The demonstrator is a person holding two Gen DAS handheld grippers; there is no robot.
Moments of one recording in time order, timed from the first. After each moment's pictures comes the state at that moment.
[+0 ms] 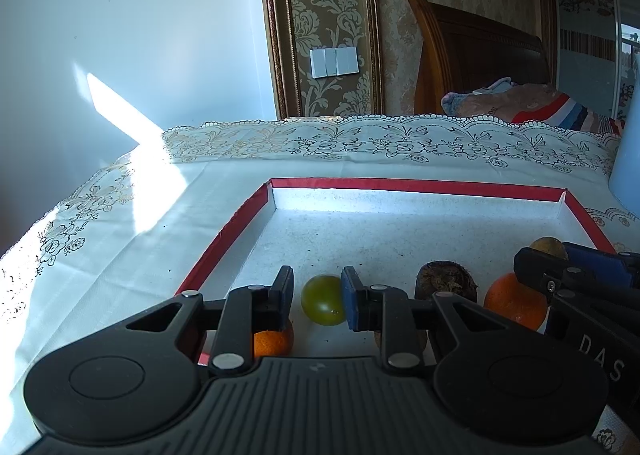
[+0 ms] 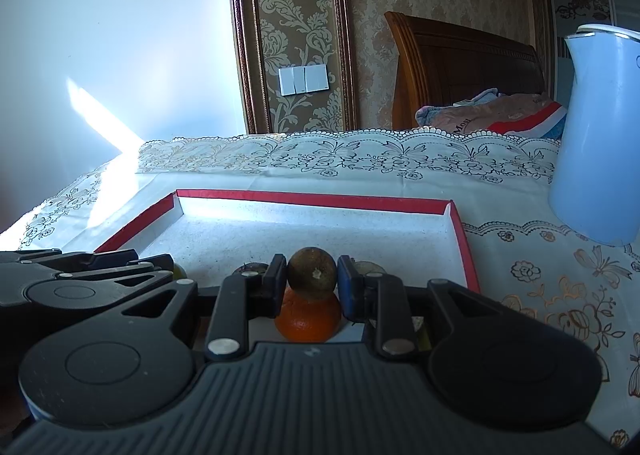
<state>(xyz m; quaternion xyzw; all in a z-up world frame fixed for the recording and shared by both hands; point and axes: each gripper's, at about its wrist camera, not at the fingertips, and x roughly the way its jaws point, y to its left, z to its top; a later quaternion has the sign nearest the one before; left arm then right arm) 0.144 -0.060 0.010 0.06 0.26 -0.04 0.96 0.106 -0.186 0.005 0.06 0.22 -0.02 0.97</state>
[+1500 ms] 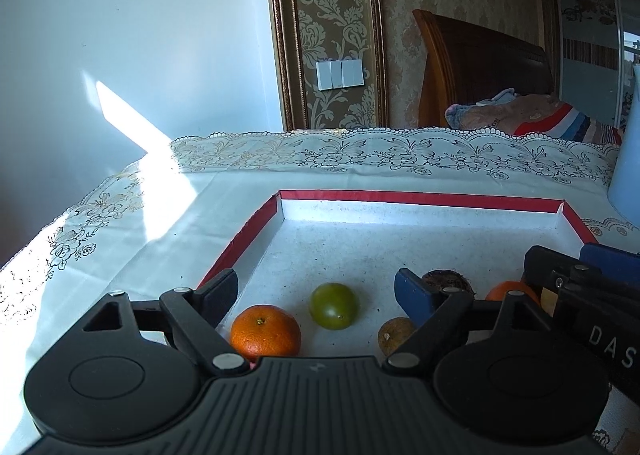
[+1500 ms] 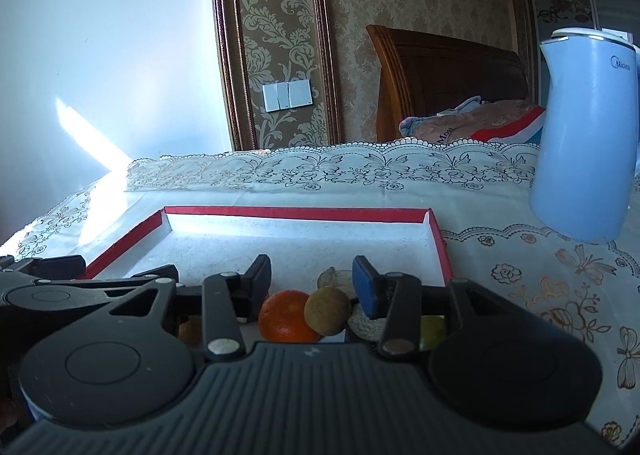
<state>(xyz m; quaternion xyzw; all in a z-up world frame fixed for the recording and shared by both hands) 0.132 -0.057 0.017 0.06 0.24 -0.03 0.97 0.095 -0.193 0.007 0.08 0.20 -0.05 0.98</state>
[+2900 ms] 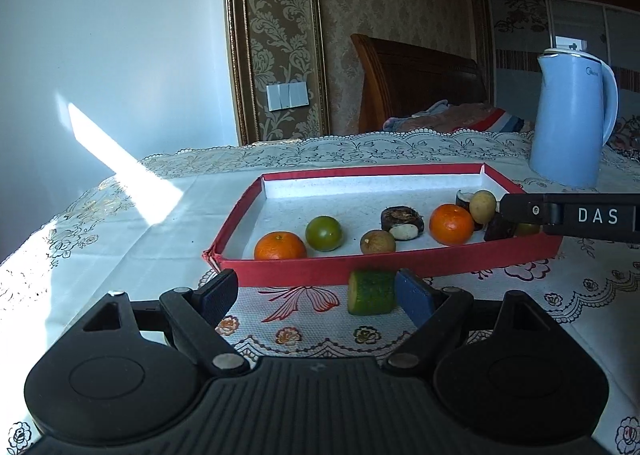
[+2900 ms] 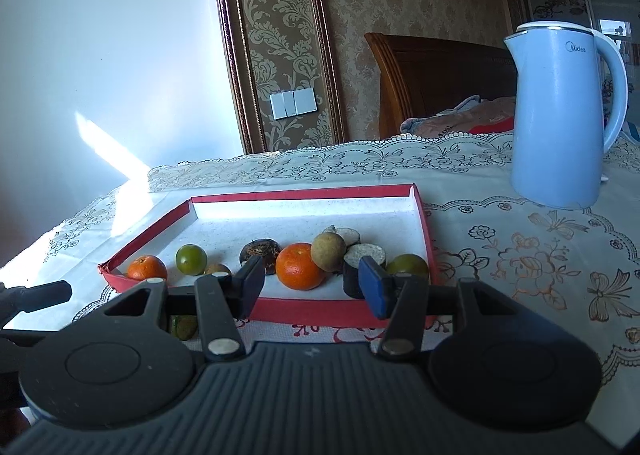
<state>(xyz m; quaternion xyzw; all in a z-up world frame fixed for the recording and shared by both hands) 0.043 -0.010 0.003 0.08 0.20 -0.14 0.97 0.020 -0.194 0.002 0.10 0.18 -0.04 0.98</state>
